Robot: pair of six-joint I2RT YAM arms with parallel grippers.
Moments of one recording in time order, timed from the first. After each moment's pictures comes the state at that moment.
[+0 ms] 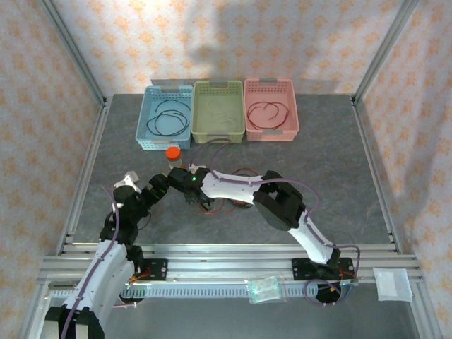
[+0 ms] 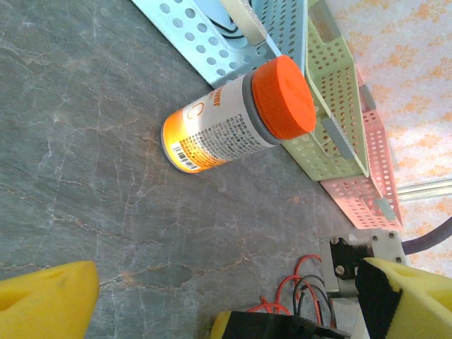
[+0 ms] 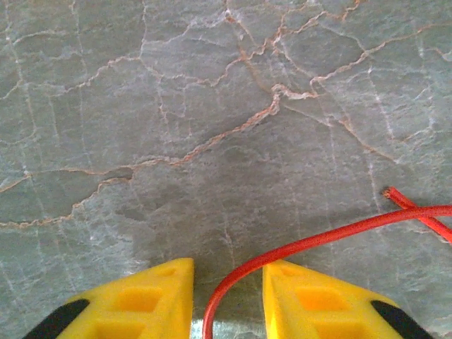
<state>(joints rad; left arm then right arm) -0.04 0.58 0.17 -0.03 0.20 -0.93 1.10 2.25 1.76 -0.82 0.27 0.96</state>
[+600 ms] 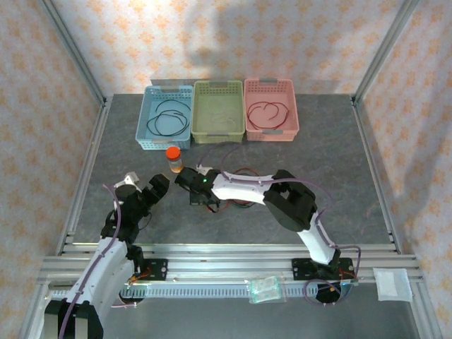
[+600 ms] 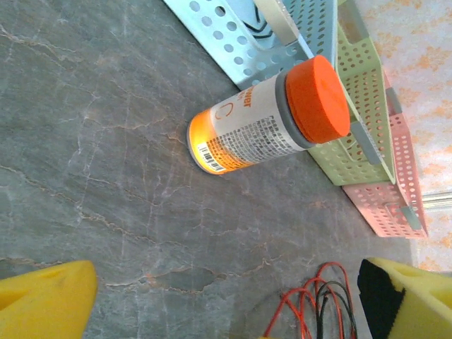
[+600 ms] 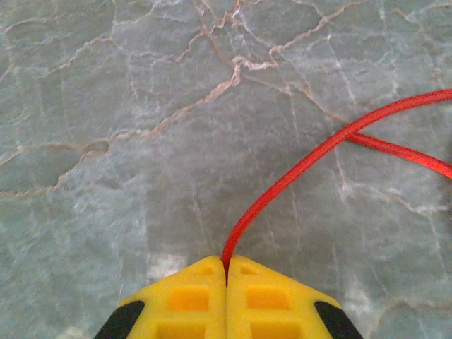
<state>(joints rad) -0.04 0.64 0.18 -0.03 0.16 -0.92 1.07 2.10 1.56 -0.67 0.20 0.98</state>
